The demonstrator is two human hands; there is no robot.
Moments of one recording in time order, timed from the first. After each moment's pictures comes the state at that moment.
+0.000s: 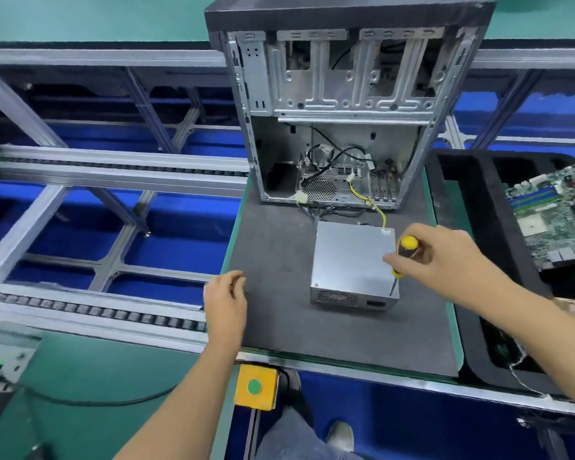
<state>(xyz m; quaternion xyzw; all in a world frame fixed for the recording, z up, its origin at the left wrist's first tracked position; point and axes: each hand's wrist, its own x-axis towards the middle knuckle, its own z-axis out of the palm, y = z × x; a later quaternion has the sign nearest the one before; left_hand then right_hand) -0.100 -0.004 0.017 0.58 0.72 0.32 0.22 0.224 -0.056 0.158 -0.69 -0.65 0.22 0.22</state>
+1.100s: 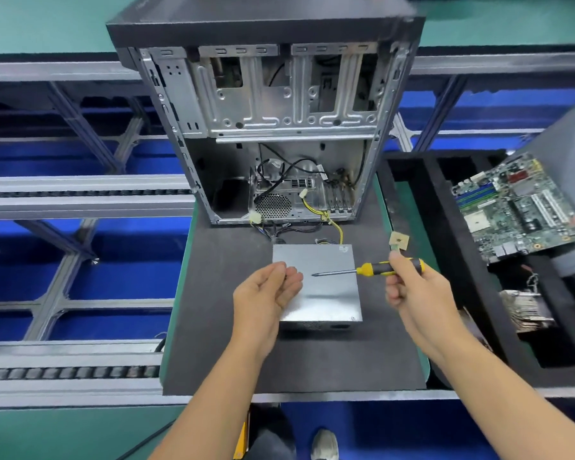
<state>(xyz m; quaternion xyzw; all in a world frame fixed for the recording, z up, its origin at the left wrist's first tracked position) 0.028 0.019 0.072 0.24 0.46 0.45 0.73 0.228 -0.062 0.115 -0.63 -0.13 0.44 0.62</state>
